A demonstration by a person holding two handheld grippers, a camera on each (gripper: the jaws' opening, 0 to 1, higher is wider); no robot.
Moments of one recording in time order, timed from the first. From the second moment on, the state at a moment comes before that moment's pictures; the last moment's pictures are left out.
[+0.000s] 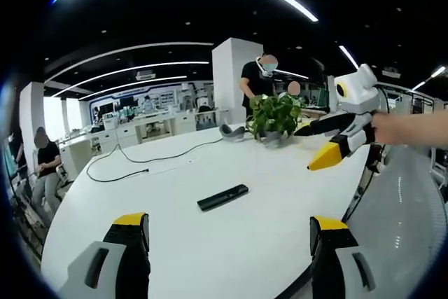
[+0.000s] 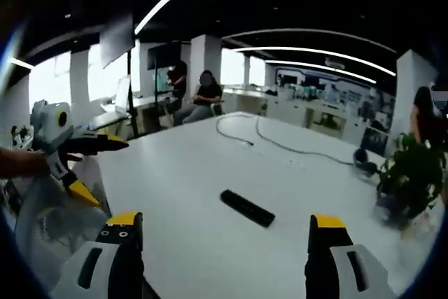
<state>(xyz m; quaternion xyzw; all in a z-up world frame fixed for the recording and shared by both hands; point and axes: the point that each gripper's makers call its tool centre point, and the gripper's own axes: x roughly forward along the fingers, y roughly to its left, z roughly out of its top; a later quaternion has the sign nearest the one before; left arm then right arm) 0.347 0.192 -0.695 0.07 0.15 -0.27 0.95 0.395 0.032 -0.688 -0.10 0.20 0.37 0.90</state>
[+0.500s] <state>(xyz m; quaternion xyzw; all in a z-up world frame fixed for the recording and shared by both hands) 0.346 0.188 -0.694 0.07 0.15 -0.28 0.95 0.366 0.018 -0.703 -0.11 0.20 0.35 0.91</state>
